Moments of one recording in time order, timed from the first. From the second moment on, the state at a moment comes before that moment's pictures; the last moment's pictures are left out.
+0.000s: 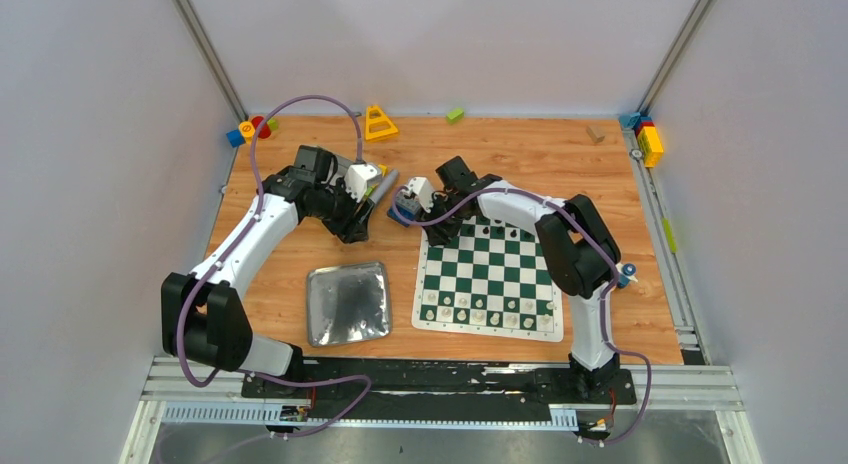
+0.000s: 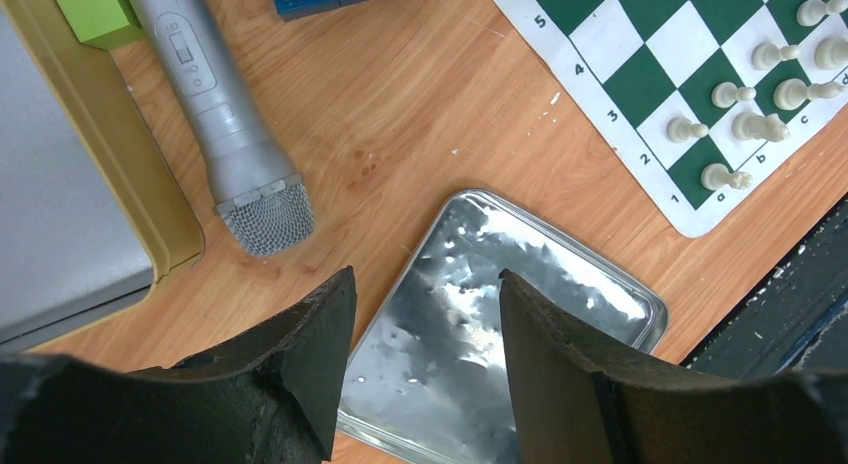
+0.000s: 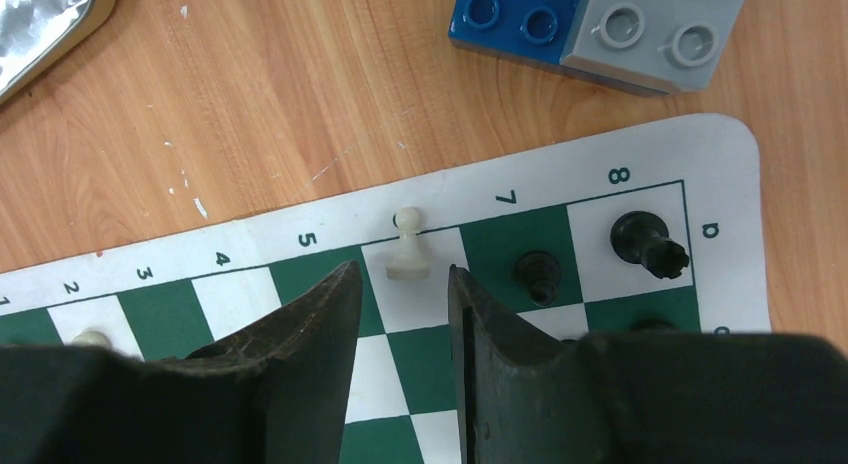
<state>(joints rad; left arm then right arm) -0.25 1.41 1.15 -0.79 0.46 0.45 0.62 2.05 1.45 -0.46 -0.44 -0.46</state>
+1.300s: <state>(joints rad) -0.24 1.42 1.15 -0.79 0.47 0.45 0.63 2.08 1.49 -0.47 -0.40 -0.51</state>
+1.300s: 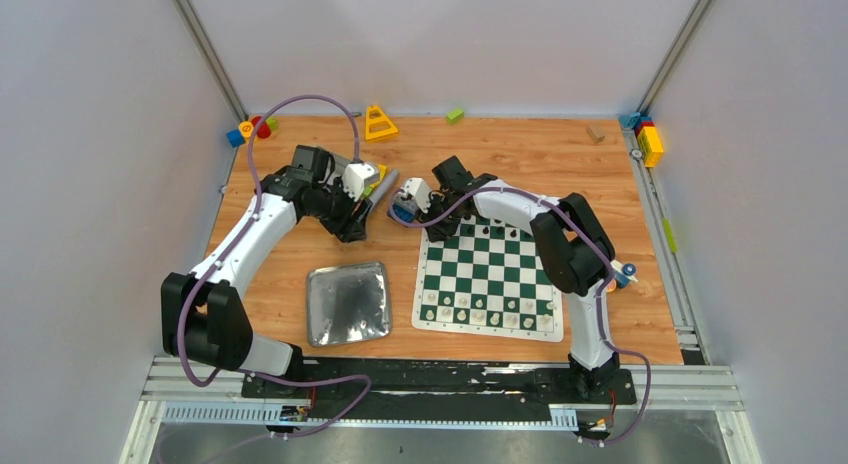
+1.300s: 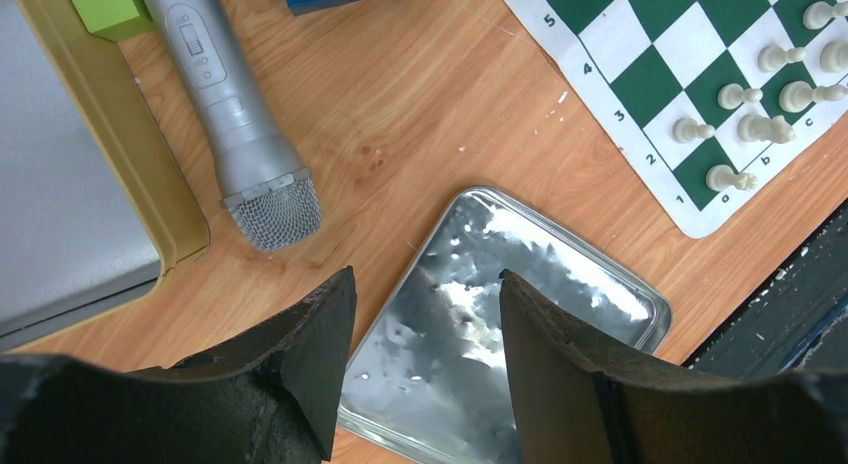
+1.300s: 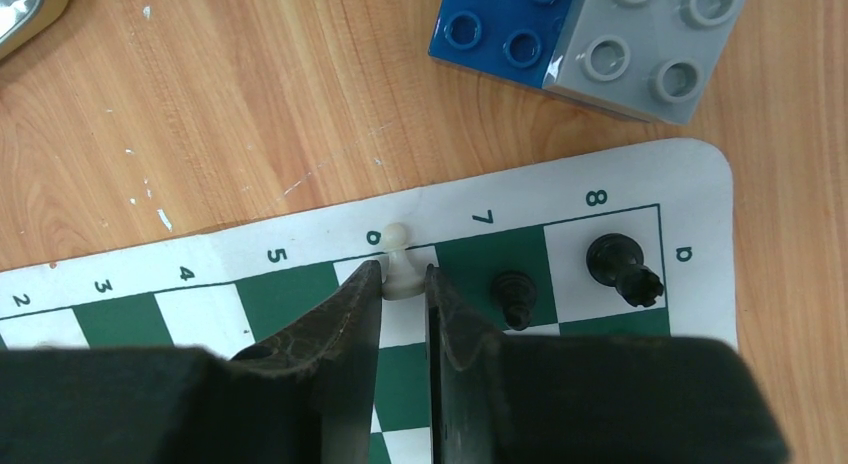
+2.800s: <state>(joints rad) -0.33 1.67 1.38 -0.57 1.00 0.14 0.55 1.71 1.43 -0.50 -0.78 -0.24</state>
